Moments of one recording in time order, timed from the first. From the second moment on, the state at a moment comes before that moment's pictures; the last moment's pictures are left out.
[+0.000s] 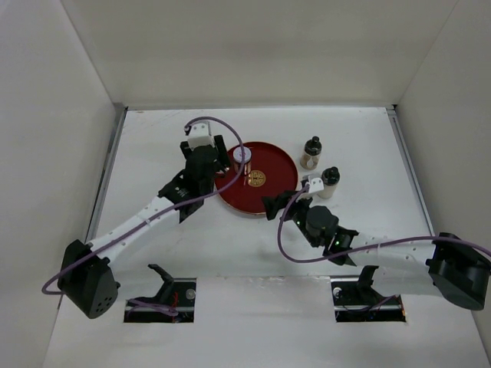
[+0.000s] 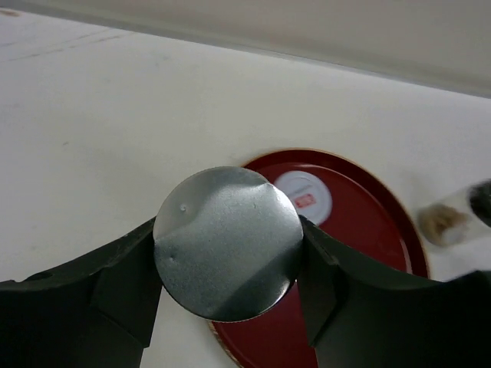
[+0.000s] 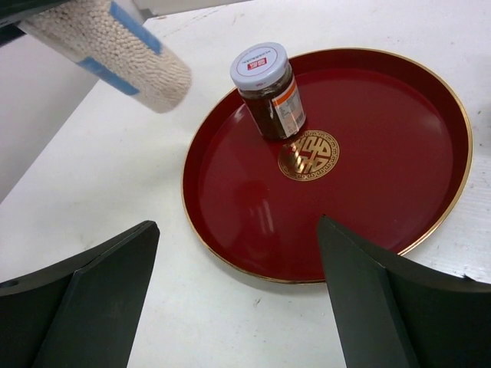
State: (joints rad) left arm -0.62 1.21 0.90 0.02 -0.63 -0.39; right arm 1.02 1.15 0.41 0.66 0.54 0.42
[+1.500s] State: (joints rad) left arm -0.77 0.86 0.16 0.51 -0.62 -0.64; right arm 0.37 1.45 1.11 -0.04 0.43 0.34
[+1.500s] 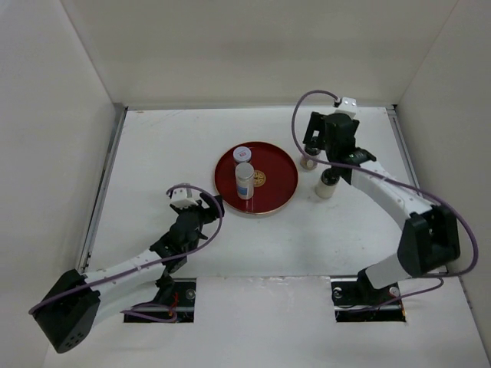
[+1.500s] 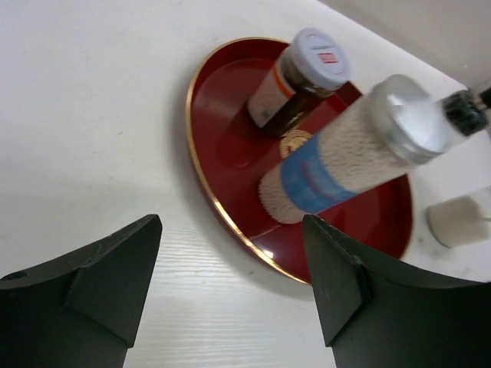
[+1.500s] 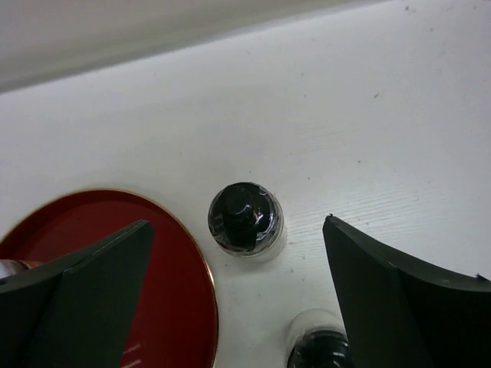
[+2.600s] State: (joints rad) left arm -0.68 0.99 0.11 0.68 -0.46 -0.76; right arm 0.39 1.74 1.50 -0.31 0.39 0.26
